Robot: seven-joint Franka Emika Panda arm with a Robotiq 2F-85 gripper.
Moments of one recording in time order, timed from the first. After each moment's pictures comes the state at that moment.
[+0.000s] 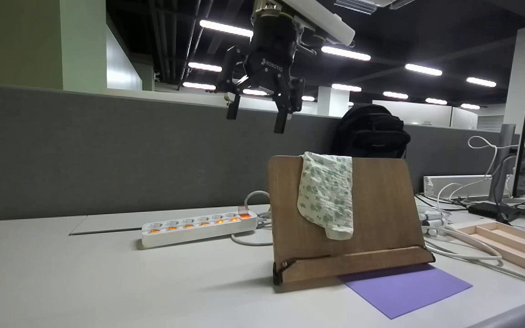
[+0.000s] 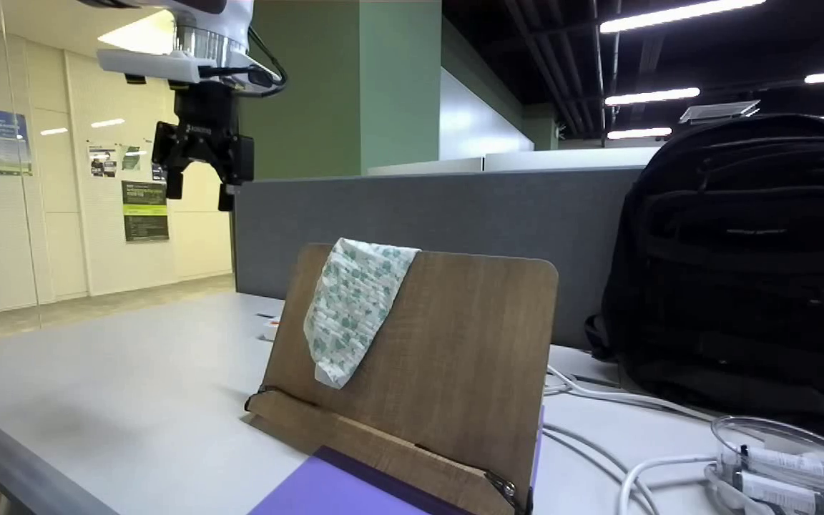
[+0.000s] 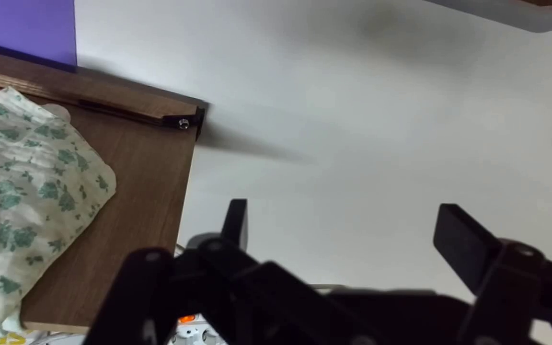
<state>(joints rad) 0.20 -0.24 0.11 -2.41 0.26 2.21 -0.04</state>
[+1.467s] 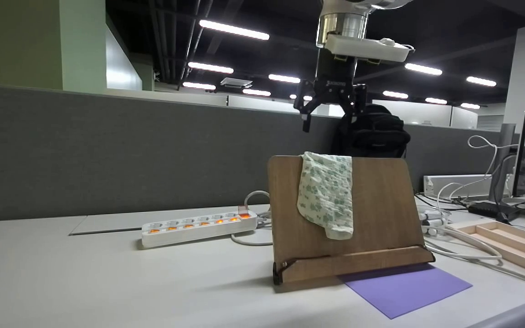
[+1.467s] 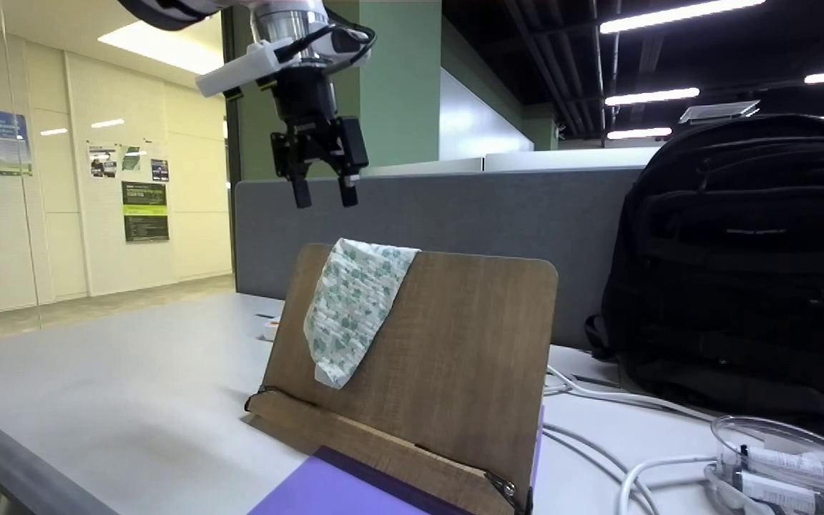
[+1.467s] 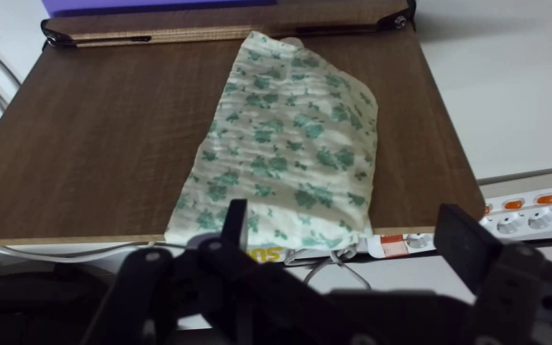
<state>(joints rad) -0.07 -0.28 0.08 -2.51 -0.05 2.45 0.20</state>
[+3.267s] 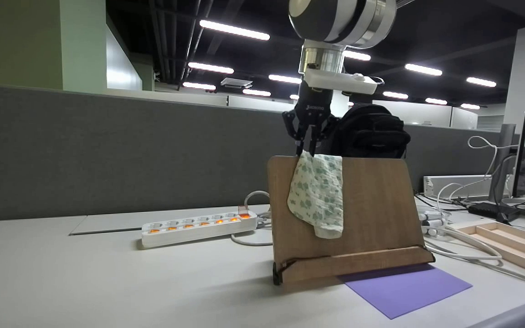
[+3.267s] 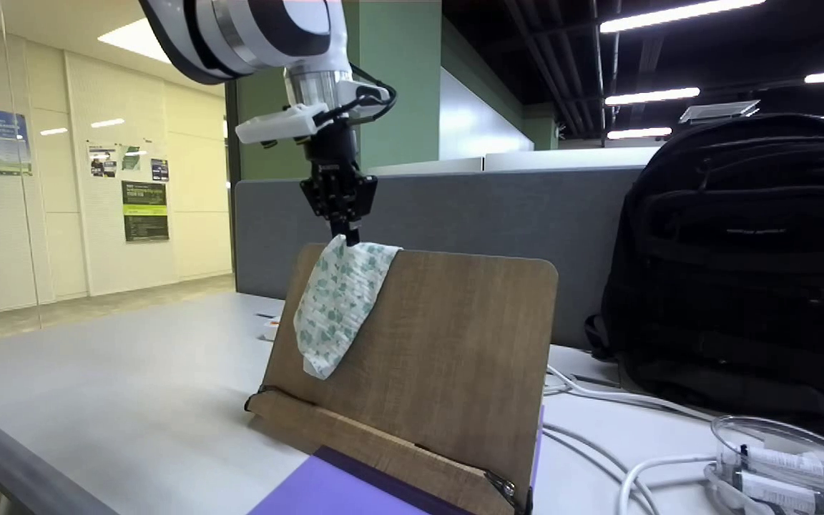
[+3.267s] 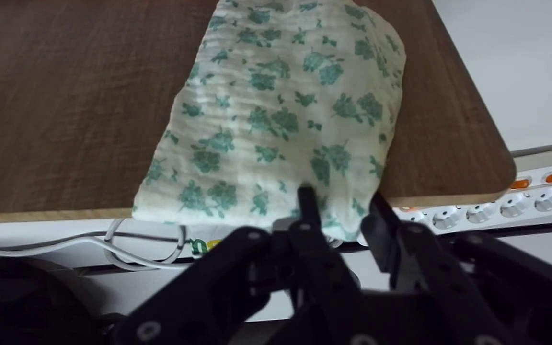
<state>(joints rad) -0.02 -0.05 0.04 -2.39 -0.03 2.58 0.19</state>
